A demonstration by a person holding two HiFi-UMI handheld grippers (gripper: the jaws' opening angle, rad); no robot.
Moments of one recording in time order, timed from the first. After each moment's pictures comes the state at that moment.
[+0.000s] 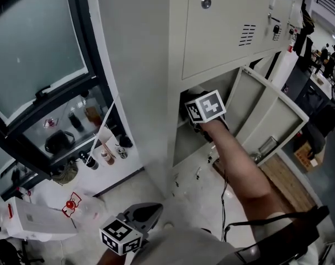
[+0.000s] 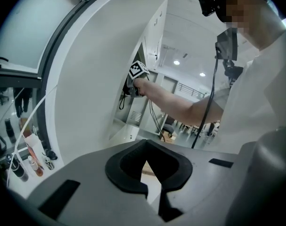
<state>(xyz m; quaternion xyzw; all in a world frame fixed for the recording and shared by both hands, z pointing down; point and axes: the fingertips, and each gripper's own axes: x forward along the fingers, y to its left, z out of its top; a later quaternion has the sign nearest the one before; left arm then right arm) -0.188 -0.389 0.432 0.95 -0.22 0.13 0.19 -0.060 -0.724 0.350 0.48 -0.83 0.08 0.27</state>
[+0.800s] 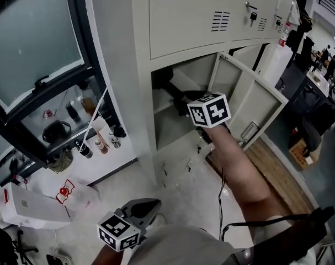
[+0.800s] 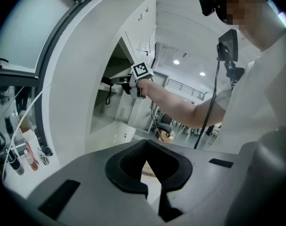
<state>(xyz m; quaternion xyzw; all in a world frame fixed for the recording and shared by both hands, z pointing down) -0.135 -0.323 0.428 0.95 -0.22 0.13 0.19 -0.027 -0.638 0.327 0.46 -0.86 0.05 0.20</state>
